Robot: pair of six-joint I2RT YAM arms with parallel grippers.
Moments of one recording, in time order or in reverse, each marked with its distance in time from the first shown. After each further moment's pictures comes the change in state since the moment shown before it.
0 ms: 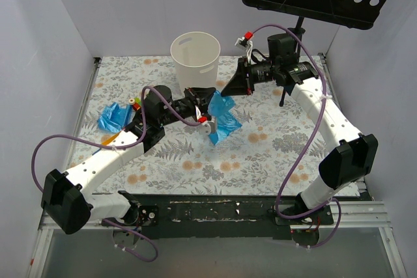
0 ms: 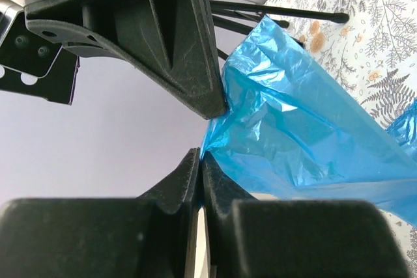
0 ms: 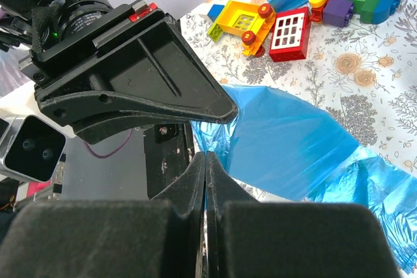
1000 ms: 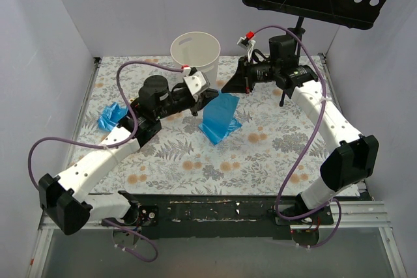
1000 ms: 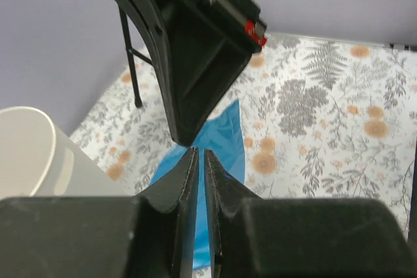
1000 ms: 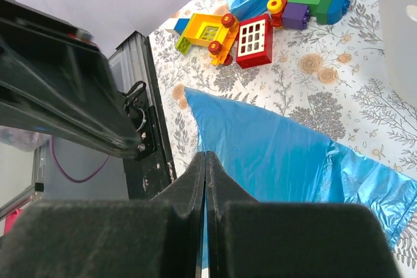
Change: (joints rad) left arm -0.010 -0.029 0.168 -0.154 -0.048 -1.010; right arm -0.009 -0.021 -0.066 0.110 0.122 0.071
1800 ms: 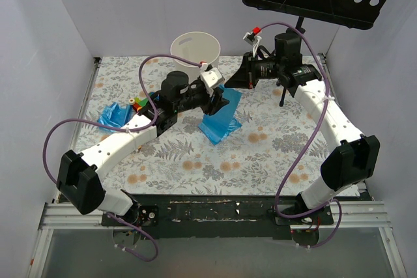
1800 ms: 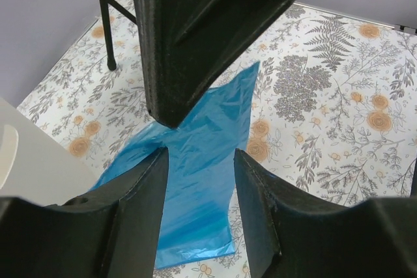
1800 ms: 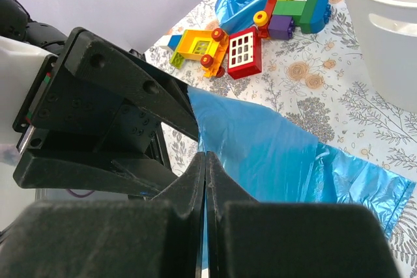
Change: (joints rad) left arm -0.012 0.216 0.048 -0.022 -0.026 -0.089; right arm -0.040 0.000 0.000 0.052 0.011 0.076
